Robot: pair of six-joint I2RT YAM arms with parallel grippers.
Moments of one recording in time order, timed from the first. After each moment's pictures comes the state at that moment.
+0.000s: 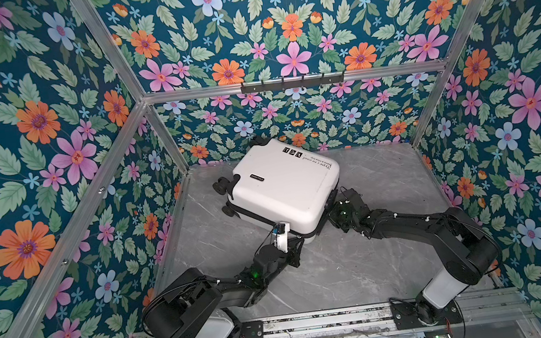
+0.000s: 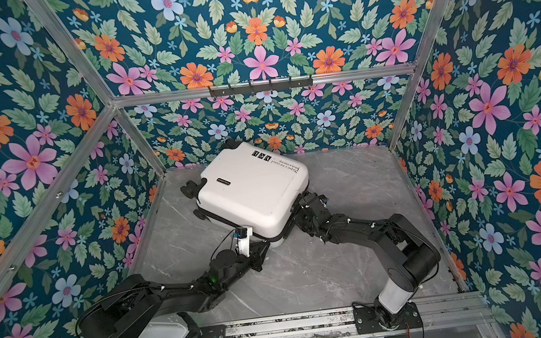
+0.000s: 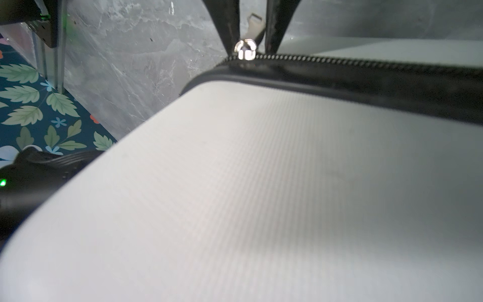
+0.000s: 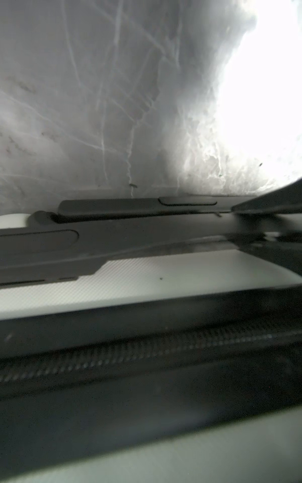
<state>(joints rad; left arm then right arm) -0.86 1.39 0.22 0.91 -0.05 -0.47 0.58 1.63 0.81 0.11 -0.08 1.32</state>
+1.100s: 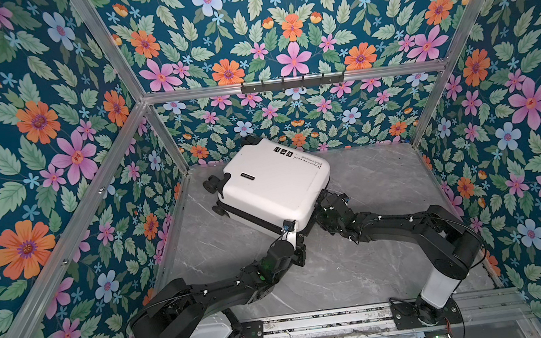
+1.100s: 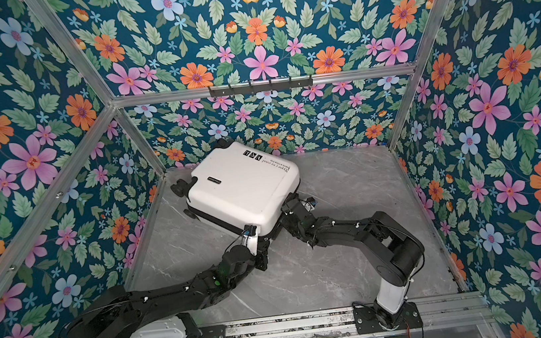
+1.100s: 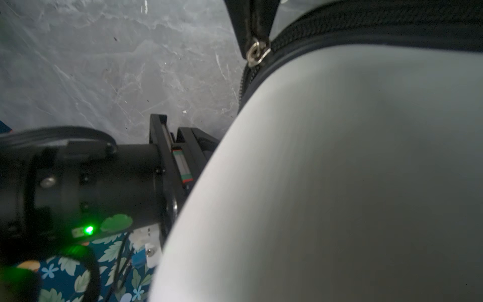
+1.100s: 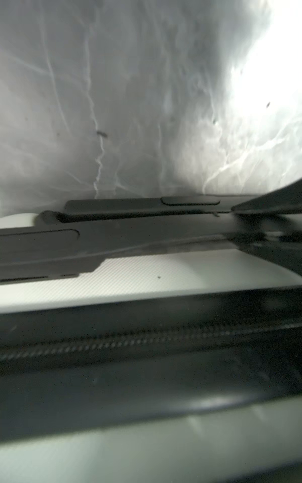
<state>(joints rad) -1.01 1.29 0.38 0.48 -0.29 -0.41 0.73 1.73 0.90 0.15 0.08 1.44</state>
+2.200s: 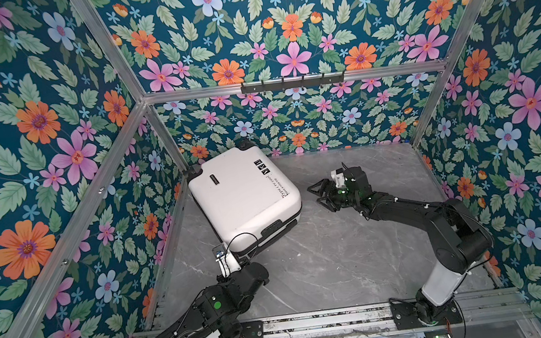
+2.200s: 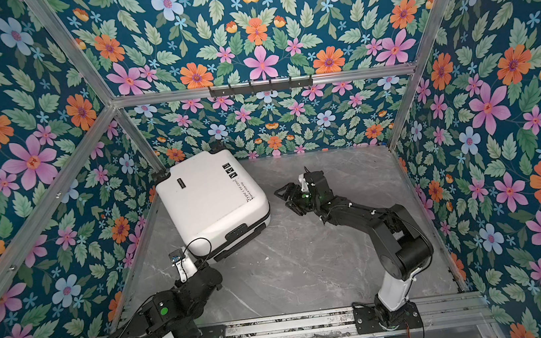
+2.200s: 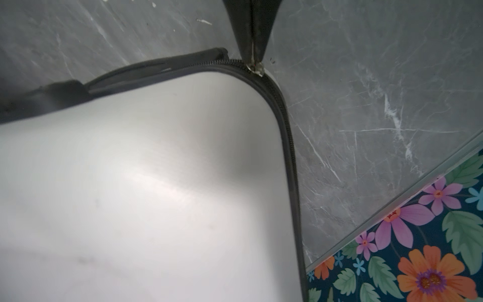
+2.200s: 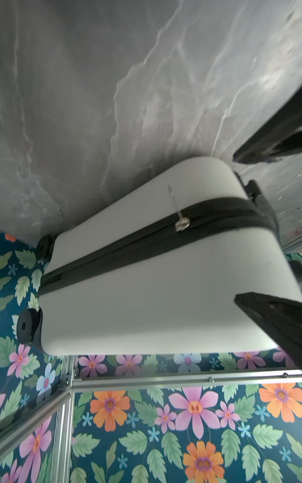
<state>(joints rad) -1.01 0.55 0.40 -0.79 -0.96 -1.11 0.45 1.76 1.07 0.26 -0.53 1.17</state>
